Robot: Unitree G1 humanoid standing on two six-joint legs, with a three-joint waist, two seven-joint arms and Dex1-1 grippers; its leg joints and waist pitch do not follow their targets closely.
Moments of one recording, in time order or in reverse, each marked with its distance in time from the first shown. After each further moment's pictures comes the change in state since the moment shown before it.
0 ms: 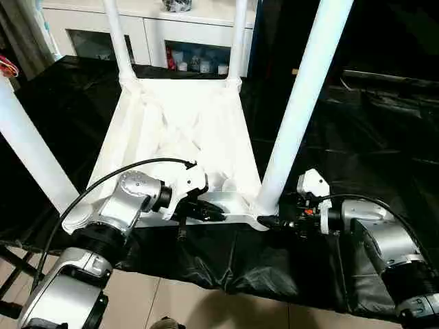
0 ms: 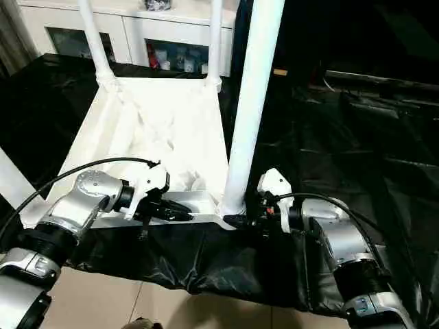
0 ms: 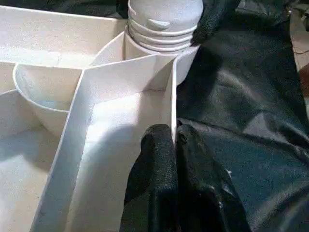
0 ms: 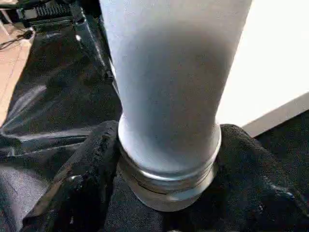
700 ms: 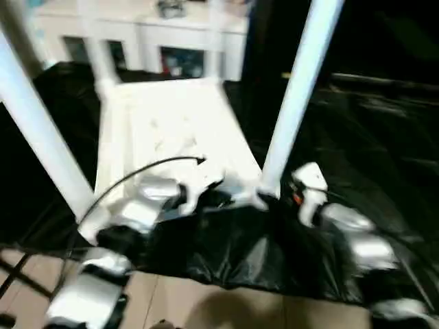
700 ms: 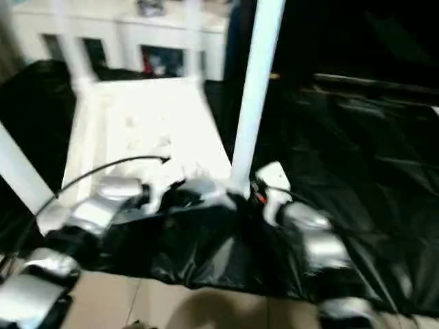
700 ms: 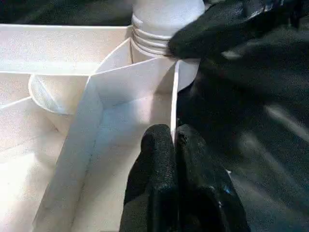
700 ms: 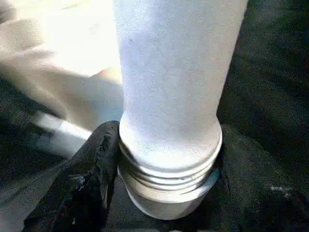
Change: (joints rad) left arm -0.032 -0.178 0.040 0.082 0.102 0.038 0.442; right arm -0.027 0.305 -0.158 0.136 -0.075 -0.025 -0.665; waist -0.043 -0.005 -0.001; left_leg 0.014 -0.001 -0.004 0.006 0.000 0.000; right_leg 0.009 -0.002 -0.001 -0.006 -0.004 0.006
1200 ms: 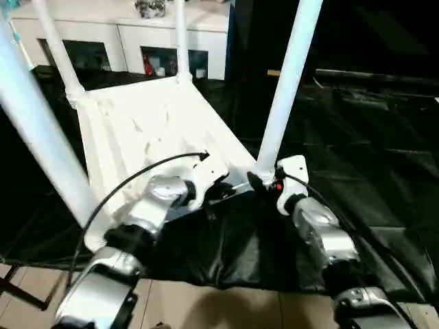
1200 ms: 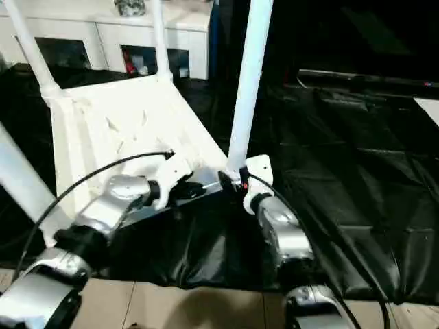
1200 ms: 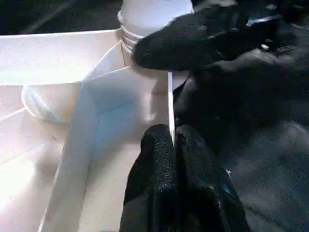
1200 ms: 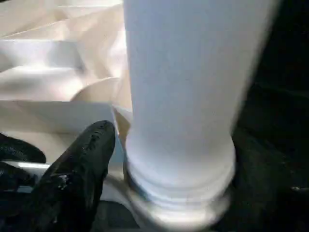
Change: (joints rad) left arm 0.016 0.020 -0.007 -0.056 0.008 -0.007 -0.065; right arm -0.017 -0.007 0.009 0.030 -0.020 -0.078 0.033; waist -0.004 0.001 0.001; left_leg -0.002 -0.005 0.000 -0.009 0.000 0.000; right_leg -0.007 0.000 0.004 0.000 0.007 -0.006
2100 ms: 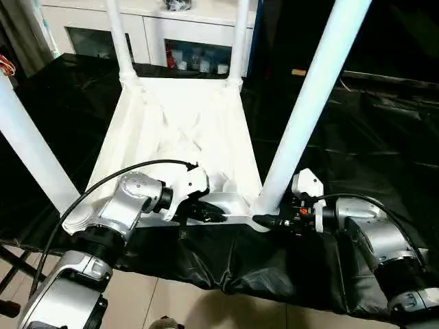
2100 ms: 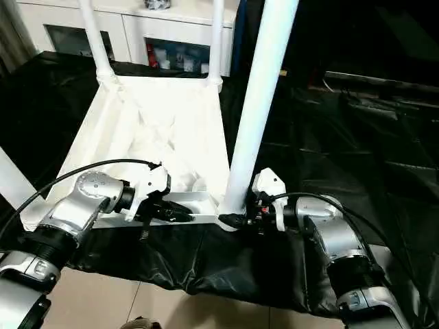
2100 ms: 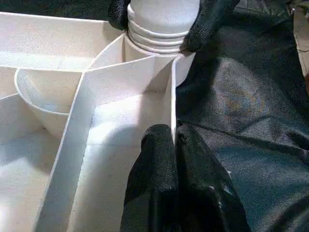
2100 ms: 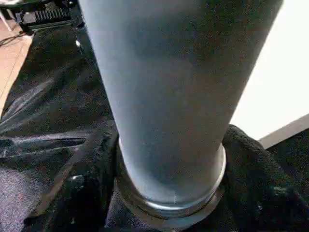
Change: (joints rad) left arm 0.033 0.145 -0.032 -0.059 -0.089 -0.048 -0.352; right arm 0.017 -0.268 0.148 -0.101 0.068 0.041 0.648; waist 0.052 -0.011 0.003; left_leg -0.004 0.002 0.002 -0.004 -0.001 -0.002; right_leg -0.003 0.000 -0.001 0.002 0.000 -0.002
